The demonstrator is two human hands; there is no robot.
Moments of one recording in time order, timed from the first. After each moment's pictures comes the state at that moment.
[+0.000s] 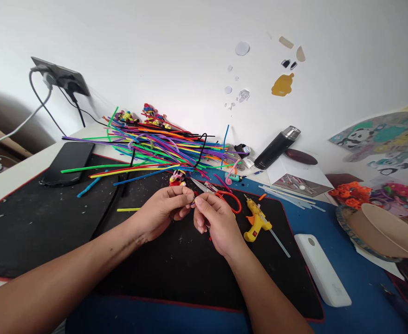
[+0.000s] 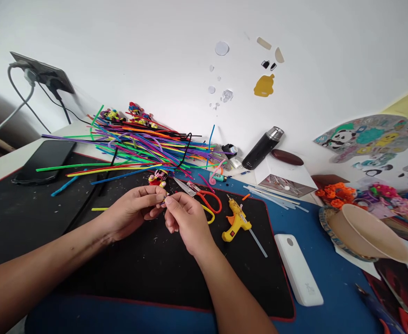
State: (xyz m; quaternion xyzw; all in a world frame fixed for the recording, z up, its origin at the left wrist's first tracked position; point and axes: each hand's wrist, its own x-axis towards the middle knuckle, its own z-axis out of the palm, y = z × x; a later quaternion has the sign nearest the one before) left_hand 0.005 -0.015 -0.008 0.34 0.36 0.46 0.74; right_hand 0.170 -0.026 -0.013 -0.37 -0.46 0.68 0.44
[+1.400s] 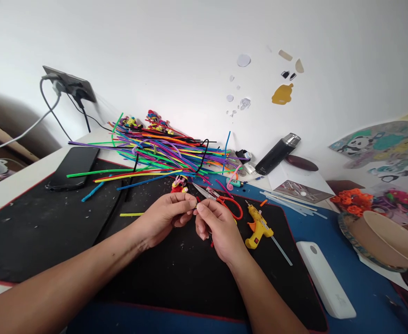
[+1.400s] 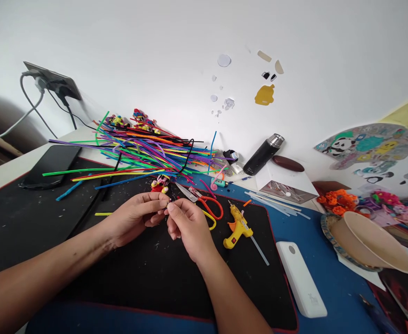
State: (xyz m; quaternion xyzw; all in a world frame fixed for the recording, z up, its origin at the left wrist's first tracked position) left_hand 0.003 -0.016 -0.008 0.35 0.36 0.44 0.74; right_hand 0.170 -0.026 -0.013 -0.39 -0.48 0.67 0.43
